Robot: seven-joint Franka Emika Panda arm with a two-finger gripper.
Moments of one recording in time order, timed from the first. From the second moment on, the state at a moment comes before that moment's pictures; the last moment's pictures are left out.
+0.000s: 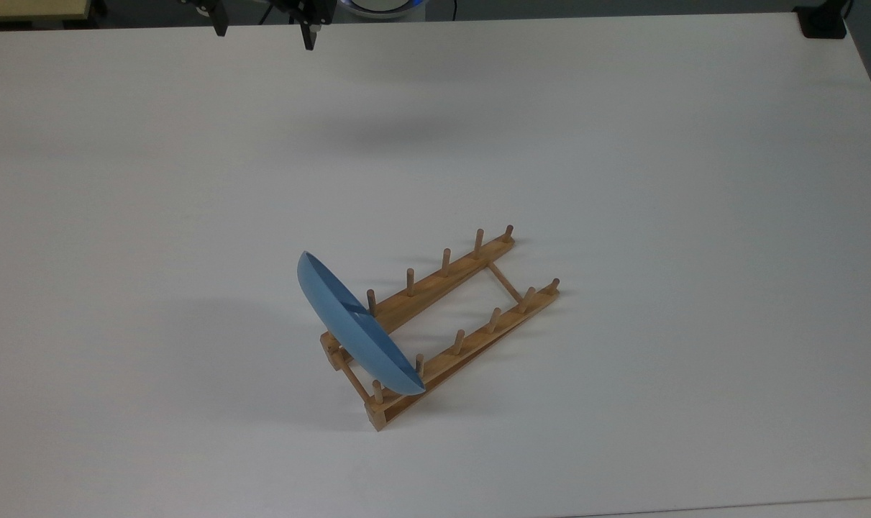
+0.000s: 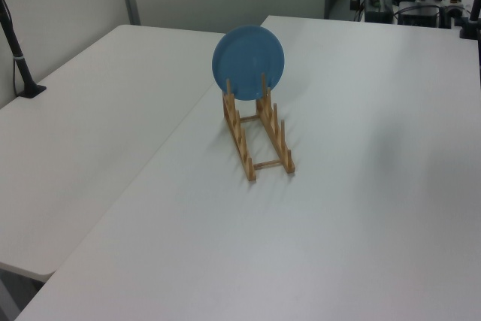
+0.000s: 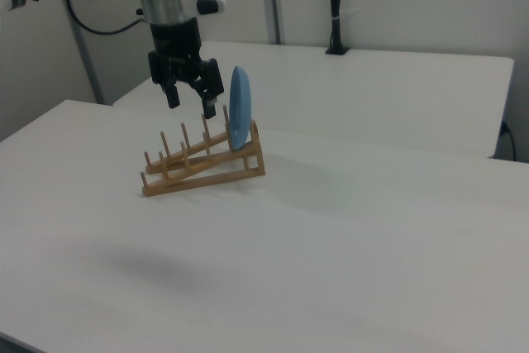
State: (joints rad) arm 0.13 0.11 -0.25 -1.46 -0.01 1.52 0.03
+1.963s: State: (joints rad) arm 0.12 0.15 -0.25 -1.46 -0.02 1.60 0.01
